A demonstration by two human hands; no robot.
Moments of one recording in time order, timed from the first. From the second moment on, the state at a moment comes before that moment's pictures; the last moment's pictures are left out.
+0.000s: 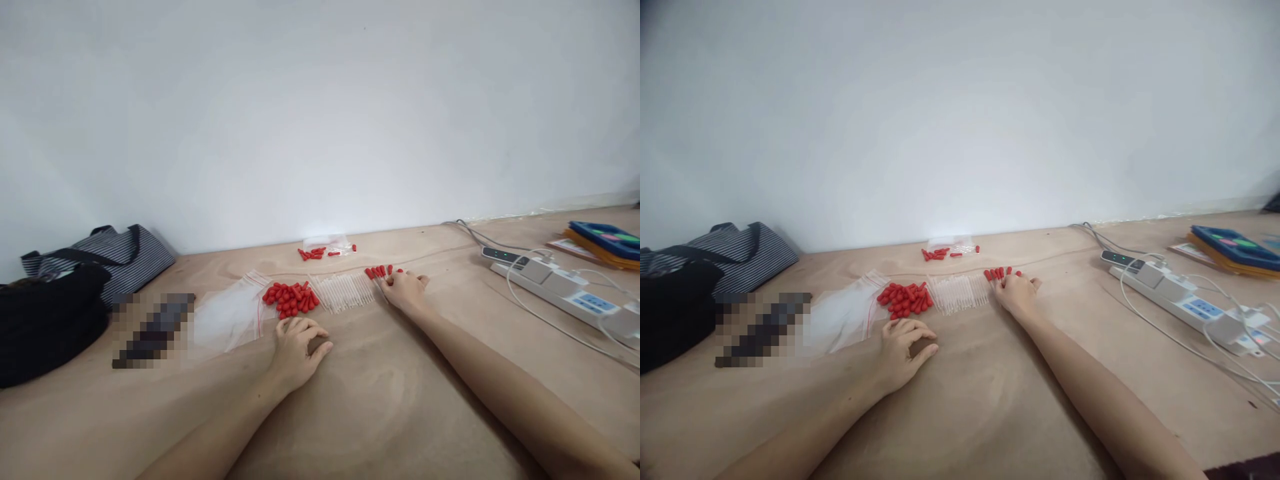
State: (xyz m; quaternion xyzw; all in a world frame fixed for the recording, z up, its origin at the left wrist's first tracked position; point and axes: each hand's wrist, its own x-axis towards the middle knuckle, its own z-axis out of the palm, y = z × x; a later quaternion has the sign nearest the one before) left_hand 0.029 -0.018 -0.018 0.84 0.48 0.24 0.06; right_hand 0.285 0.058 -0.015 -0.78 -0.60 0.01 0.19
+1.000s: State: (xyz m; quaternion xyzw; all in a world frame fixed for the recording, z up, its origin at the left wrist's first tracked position) left_hand -0.010 0.066 0.022 0.86 0.45 0.16 -0.18; right_hand 0.255 0.076 -0.015 -0.77 -0.62 0.06 0.15
